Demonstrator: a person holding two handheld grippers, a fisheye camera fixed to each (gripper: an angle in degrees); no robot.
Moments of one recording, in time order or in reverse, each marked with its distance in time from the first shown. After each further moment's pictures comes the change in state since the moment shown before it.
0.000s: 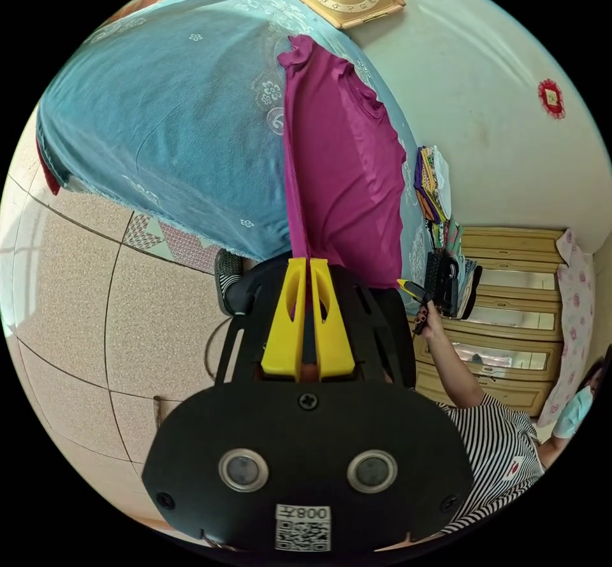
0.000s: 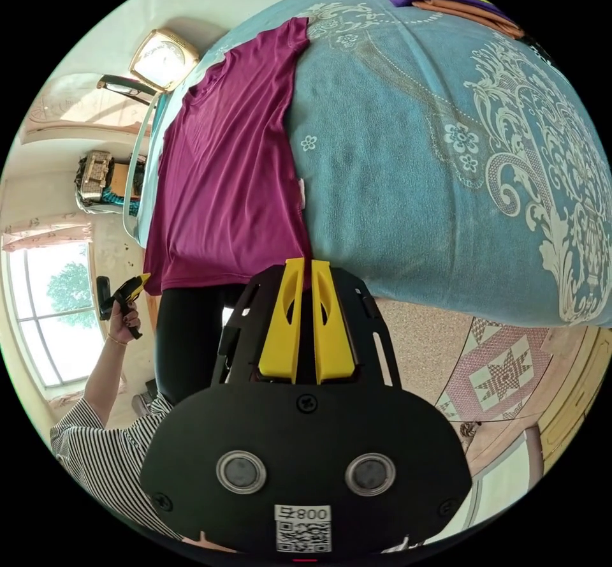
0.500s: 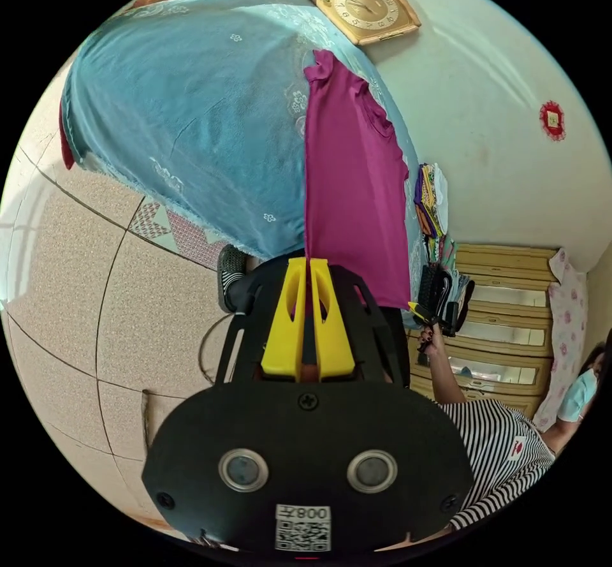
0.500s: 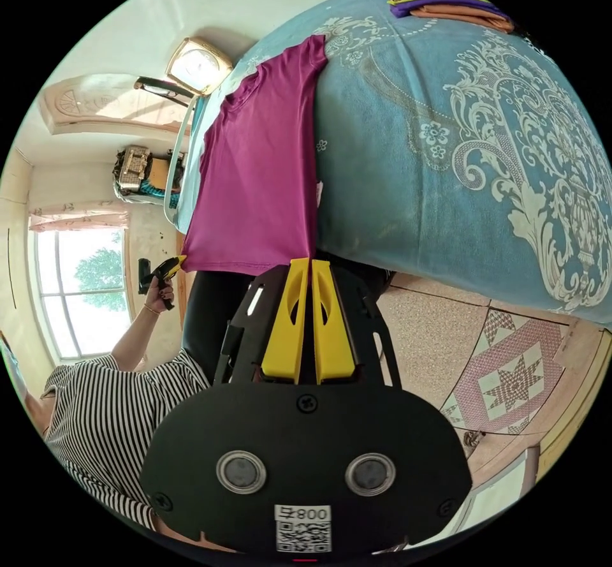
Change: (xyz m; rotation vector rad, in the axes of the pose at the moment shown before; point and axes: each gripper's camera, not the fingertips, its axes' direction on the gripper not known) left arm -0.094 -0.039 0.016 0.052 0.044 -0.094; right arm 0.040 0.023 -0.043 -0.025 -0.134 -0.047
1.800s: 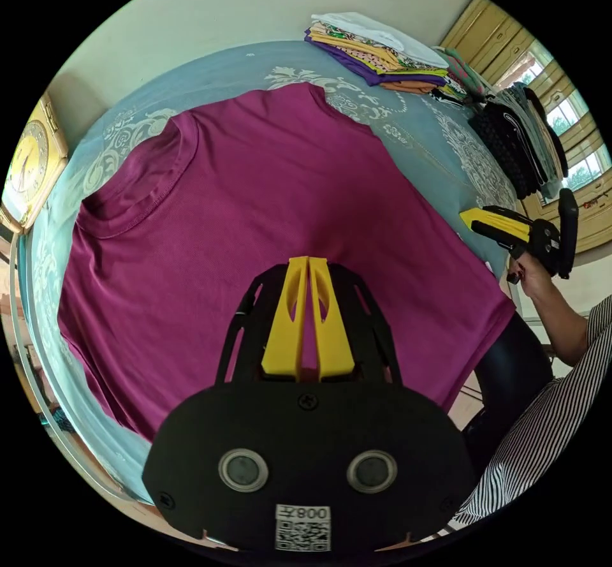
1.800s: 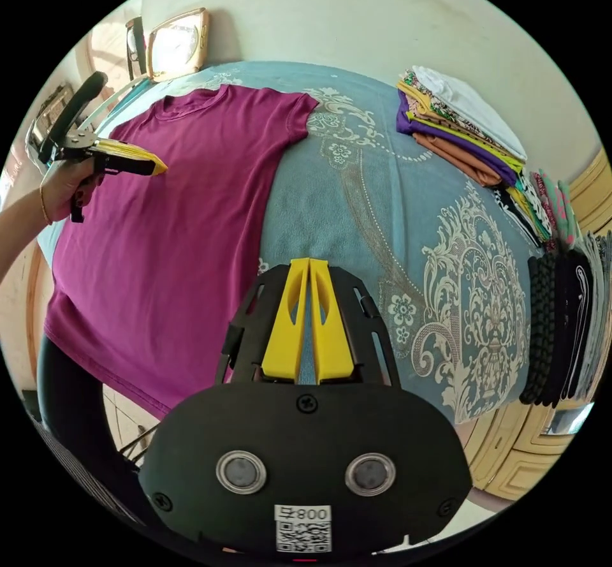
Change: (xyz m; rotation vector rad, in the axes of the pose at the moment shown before) left arm 0.069 -0.306 0.454 -0.260 -0.508 1.003; right arm -0.053 -0.133 0.130 0.346 0.655 -0.178
